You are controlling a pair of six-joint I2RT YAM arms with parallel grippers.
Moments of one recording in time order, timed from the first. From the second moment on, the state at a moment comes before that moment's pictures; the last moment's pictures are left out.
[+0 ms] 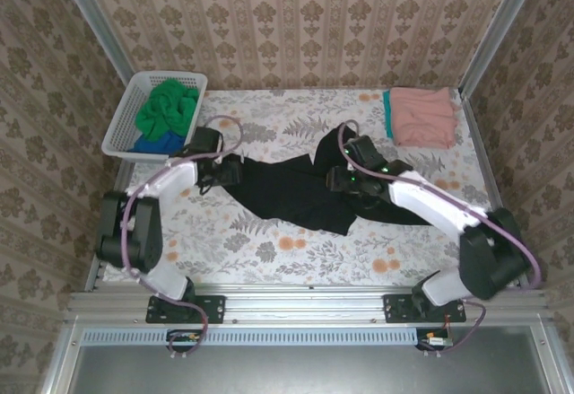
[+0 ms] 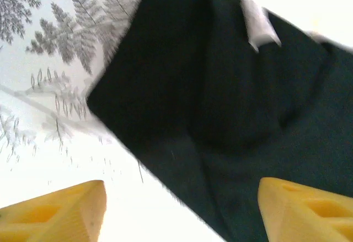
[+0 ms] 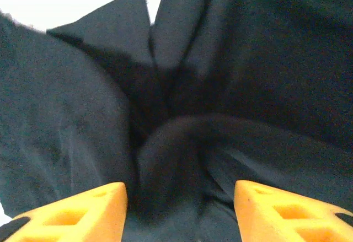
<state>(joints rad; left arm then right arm) -0.29 1.54 0.98 -0.52 0.01 -0.29 0.47 1.38 0.95 -0.51 0.02 0.55</state>
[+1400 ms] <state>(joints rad) -0.47 1.42 0.93 -0.41 -0.16 -0.35 0.08 1.36 0.66 -0.43 0.02 0.62</state>
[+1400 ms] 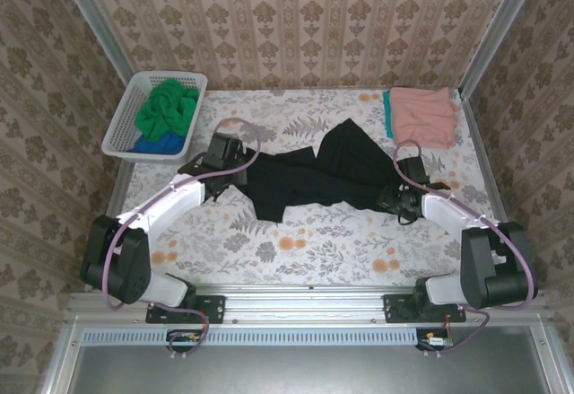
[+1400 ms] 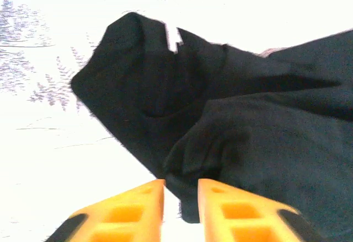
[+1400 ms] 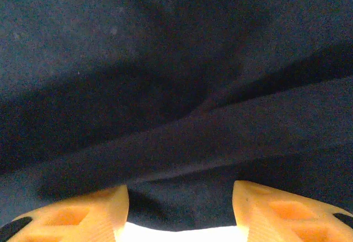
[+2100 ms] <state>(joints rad) -0.67 1.48 0.66 -0.21 -0.01 -0.50 -0.17 1.35 0.64 -0.47 0.05 0.61</state>
